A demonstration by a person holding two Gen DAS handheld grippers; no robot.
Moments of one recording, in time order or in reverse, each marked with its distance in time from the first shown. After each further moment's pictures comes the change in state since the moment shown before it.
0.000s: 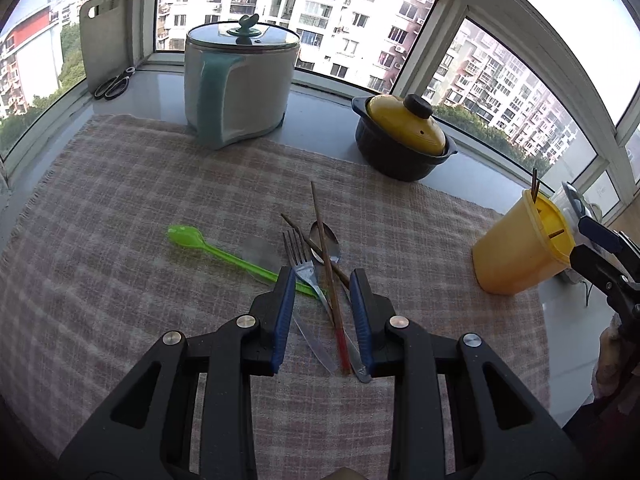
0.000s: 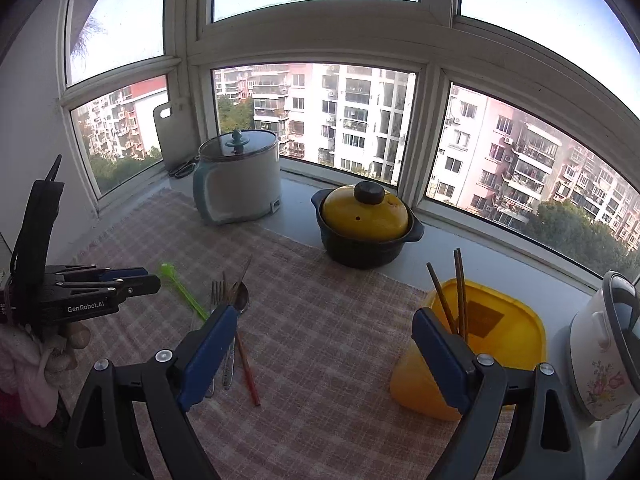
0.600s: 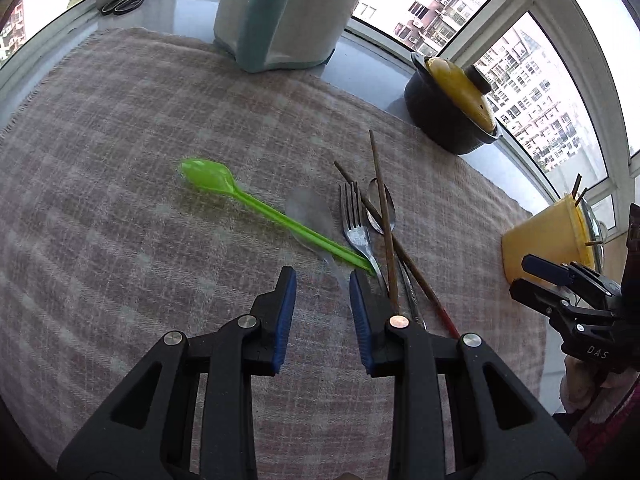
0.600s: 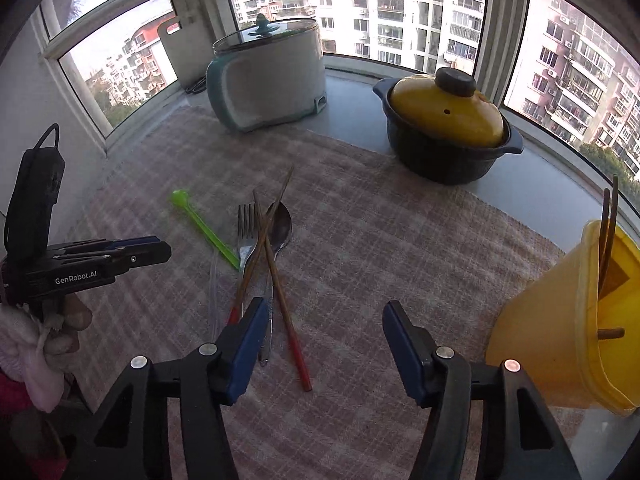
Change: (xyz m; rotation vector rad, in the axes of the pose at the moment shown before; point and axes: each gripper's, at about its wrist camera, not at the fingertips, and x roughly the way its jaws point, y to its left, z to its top) left arm 0.057 0.064 -0.009 -0.155 0.164 -0.047; right arm 0.115 0.030 -0.019 0.016 0.334 0.155
